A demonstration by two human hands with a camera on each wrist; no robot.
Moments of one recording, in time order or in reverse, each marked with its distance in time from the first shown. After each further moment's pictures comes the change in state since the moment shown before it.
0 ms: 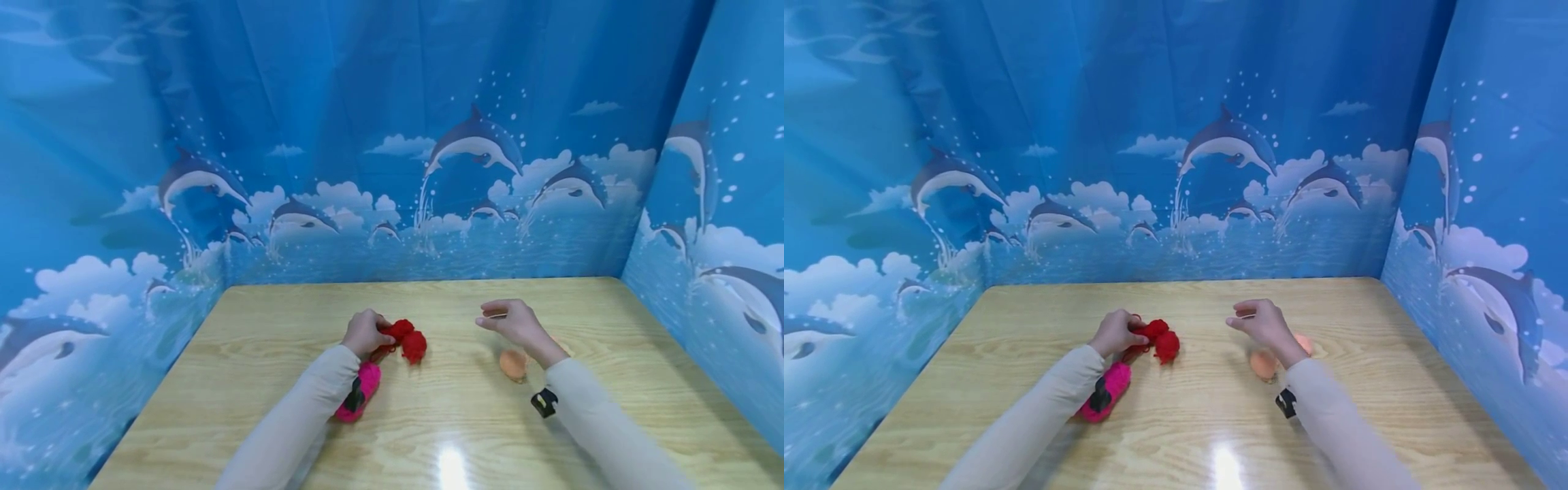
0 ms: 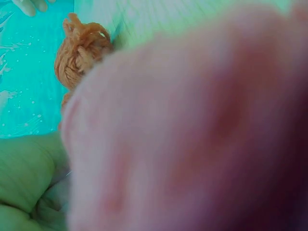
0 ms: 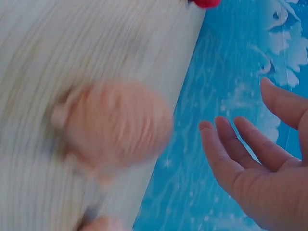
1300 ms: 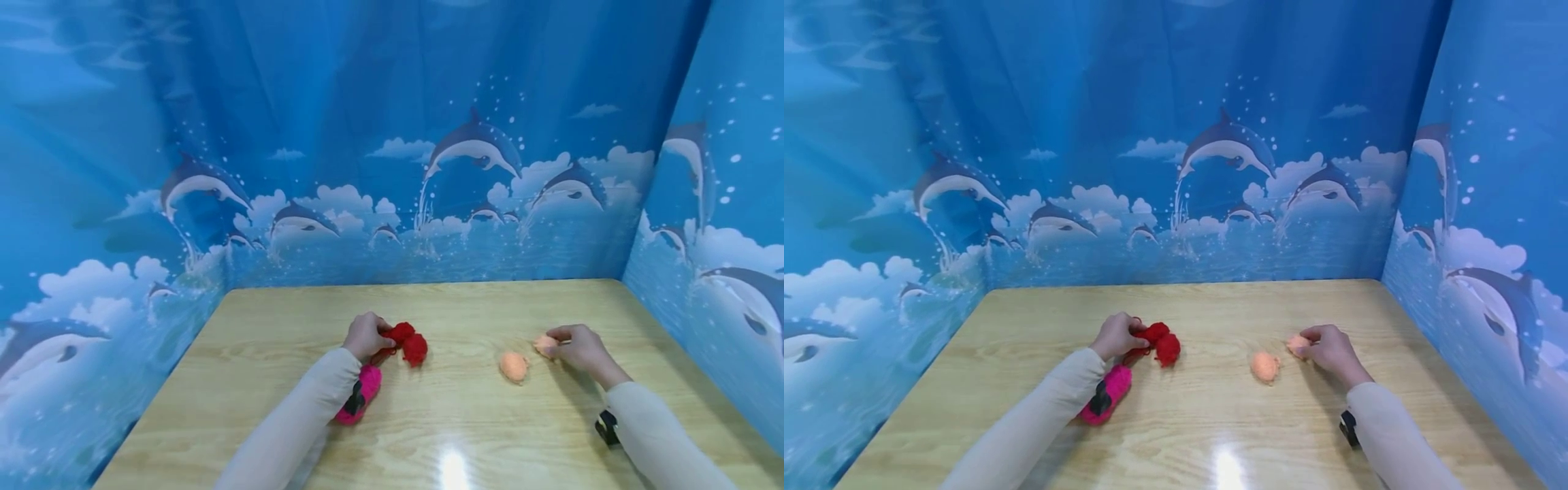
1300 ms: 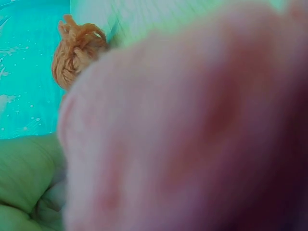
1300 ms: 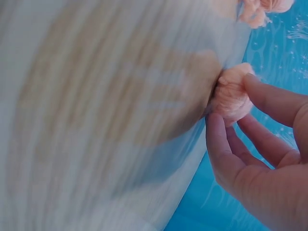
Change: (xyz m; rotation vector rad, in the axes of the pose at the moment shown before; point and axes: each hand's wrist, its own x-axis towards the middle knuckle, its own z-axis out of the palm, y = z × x) left_hand -0.001 0.000 0.002 0.015 0.006 0.027; right_hand -0.027 0.094 -0.057 -0.186 0.061 0.100
